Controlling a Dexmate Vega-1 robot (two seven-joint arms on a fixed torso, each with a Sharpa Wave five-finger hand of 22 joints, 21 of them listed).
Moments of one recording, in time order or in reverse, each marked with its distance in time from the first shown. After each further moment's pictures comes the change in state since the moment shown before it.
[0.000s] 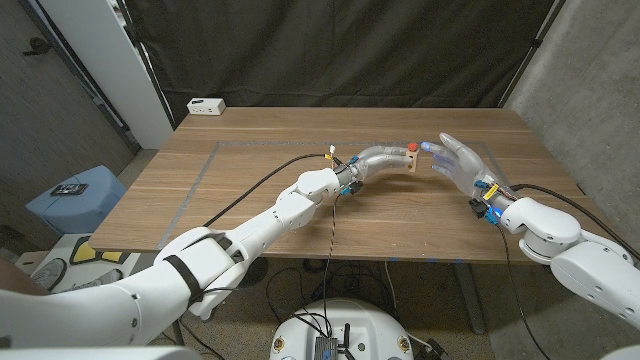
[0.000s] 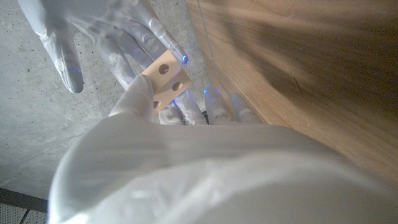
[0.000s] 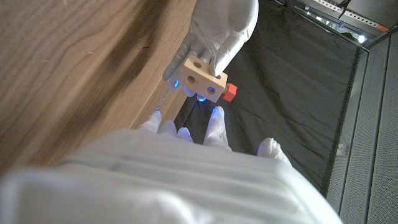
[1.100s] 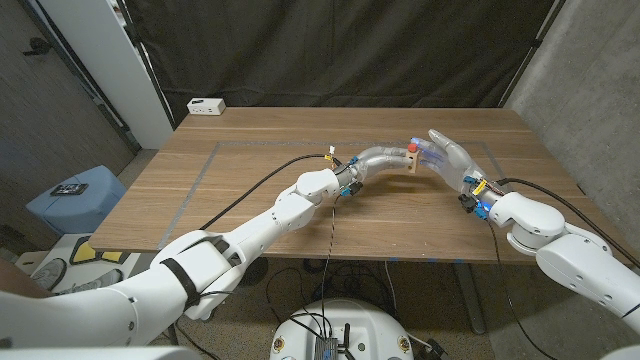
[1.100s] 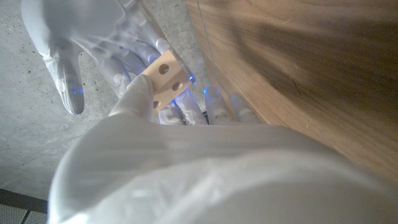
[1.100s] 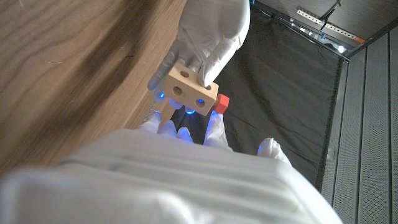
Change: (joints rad) left arm 0.015 0.020 0.003 -0.042 0.002 0.015 0.009; left_hand 0.004 -0.004 0.000 0.000 -0.003 0.000 0.000 0.000 -0.001 -0.006 0.006 0.000 0.000 0.000 0.000 0.000 0.000 0.000 0.000 0.000 0.000; right arm 0.103 -0.004 -0.101 0.058 0.001 0.047 0.038; right_hand 0.000 0.000 0.000 0.000 0.002 -0.032 -0.004 0.004 0.000 0.000 0.000 0.000 0.000 0.000 0.011 0.002 0.002 -0.008 0.008 0.000 0.000
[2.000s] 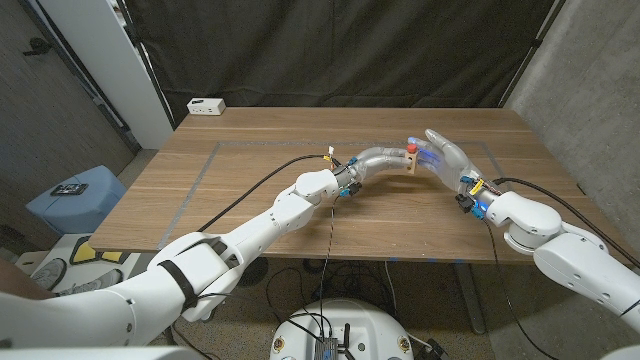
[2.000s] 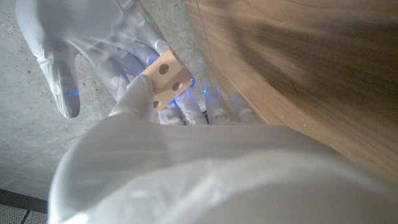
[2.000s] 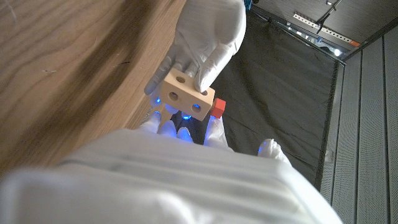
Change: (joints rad) left arm 0.007 0.010 0.000 -0.018 0.000 0.007 0.004; left_hand -0.002 0.002 0.000 0.000 0.003 0.000 0.000 0.000 0.001 0.004 0.004 0.000 0.000 0.000 0.000 0.000 0.000 0.000 0.000 0.000 0.000; right arm 0.003 -0.020 -0.021 -0.008 0.013 0.010 -0.011; right_hand -0.003 -0.003 -0.009 0.008 0.000 0.006 0.006 0.004 0.000 0.000 0.000 0.000 0.000 0.000 0.000 0.000 0.000 0.000 0.000 0.000 0.000
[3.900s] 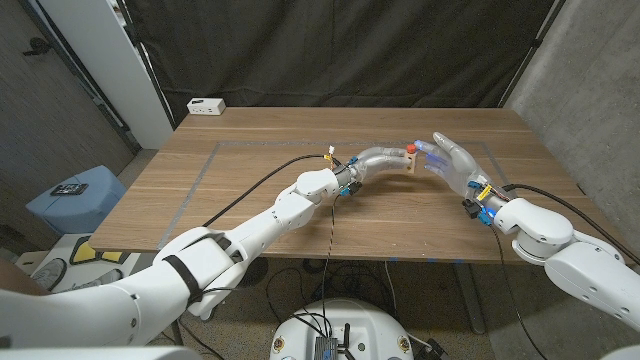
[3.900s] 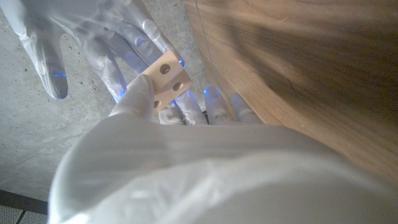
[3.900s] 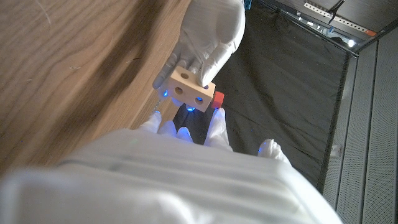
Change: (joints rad) left arm -0.026 -0.029 -0.002 0.072 -0.007 -0.021 -0.022; left_hand -0.004 0.002 0.003 -0.002 0.000 0.000 0.000 0.000 0.000 0.000 0.000 0.000 0.000 0.000 0.000 0.000 0.000 0.000 0.000 0.000 0.000; right arm -0.104 -0.007 0.079 -0.075 0.009 -0.034 -0.049; right_hand 0.000 0.000 -0.004 0.004 0.000 0.081 0.019 0.015 -0.002 0.000 0.000 0.004 0.000 0.000 0.000 0.006 -0.002 0.013 -0.006 0.000 0.000
